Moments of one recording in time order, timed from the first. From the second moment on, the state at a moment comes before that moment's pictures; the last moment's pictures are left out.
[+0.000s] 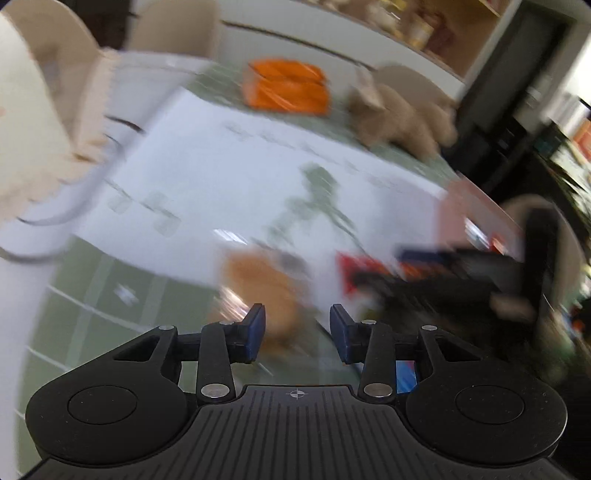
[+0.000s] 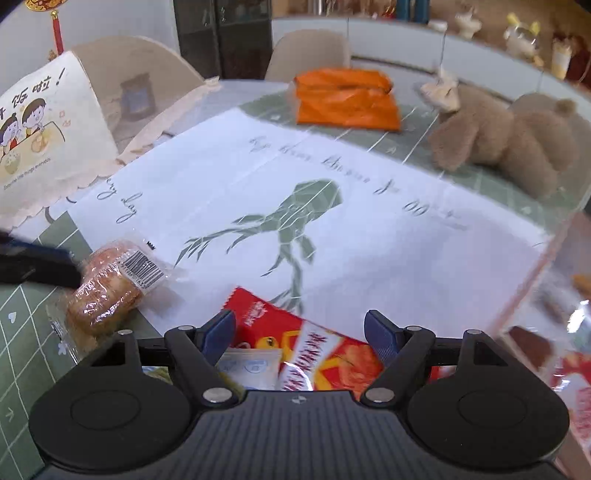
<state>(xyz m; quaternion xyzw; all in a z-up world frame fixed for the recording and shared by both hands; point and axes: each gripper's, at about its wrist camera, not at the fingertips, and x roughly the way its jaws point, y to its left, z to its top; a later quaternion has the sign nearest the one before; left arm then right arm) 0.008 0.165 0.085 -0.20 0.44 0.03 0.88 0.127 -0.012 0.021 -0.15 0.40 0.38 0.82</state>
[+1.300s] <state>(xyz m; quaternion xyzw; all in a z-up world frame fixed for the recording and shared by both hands) -0.028 0.027 0.058 0.10 0.50 -0.10 0.85 -0.019 -0.180 0.045 -0.10 0.45 0.32 0.83</state>
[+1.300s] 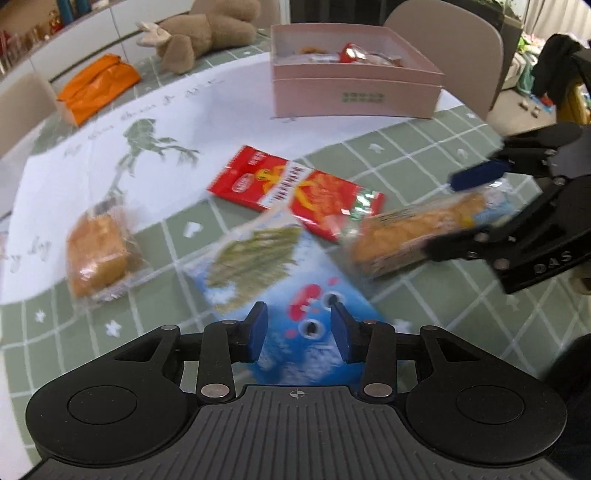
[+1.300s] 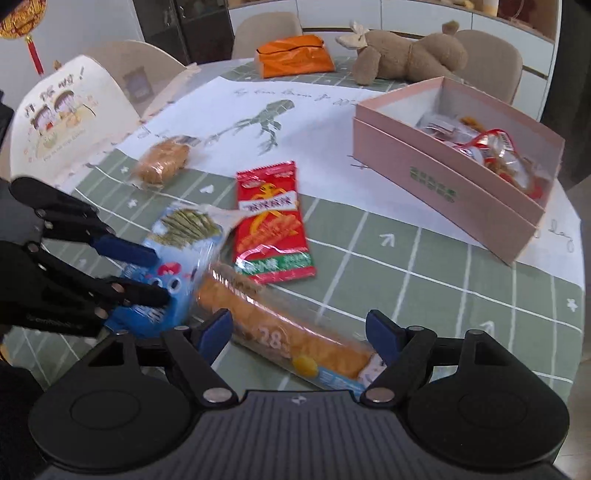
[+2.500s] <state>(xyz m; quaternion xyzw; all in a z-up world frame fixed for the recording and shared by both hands) 0.059 0.176 0.055 -0.13 0.50 0.09 0.85 -0.039 -0.165 0.014 -0.13 0.42 0.30 0.85</state>
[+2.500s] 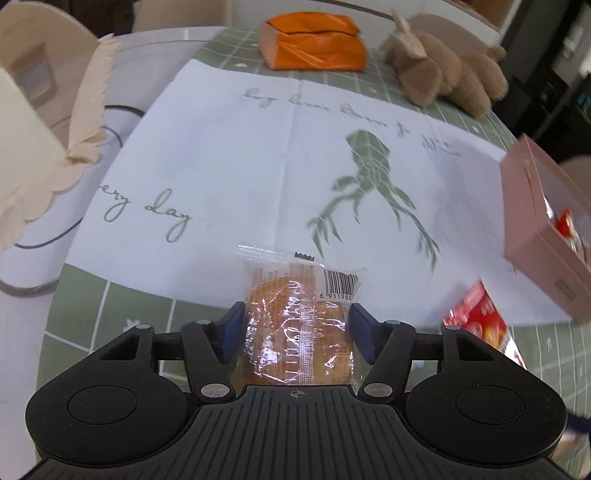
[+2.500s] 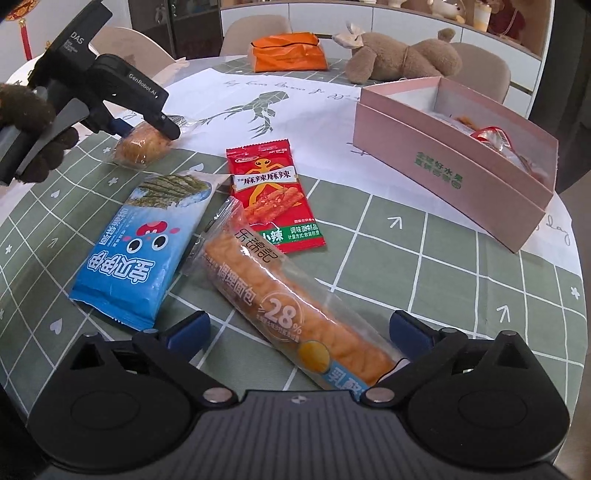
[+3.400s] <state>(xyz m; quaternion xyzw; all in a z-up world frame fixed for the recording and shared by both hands) -0.037 0.155 0.055 -0.16 0.48 0.11 0.85 -0.030 -0.052 0.027 -0.17 0.43 0.43 0.77</state>
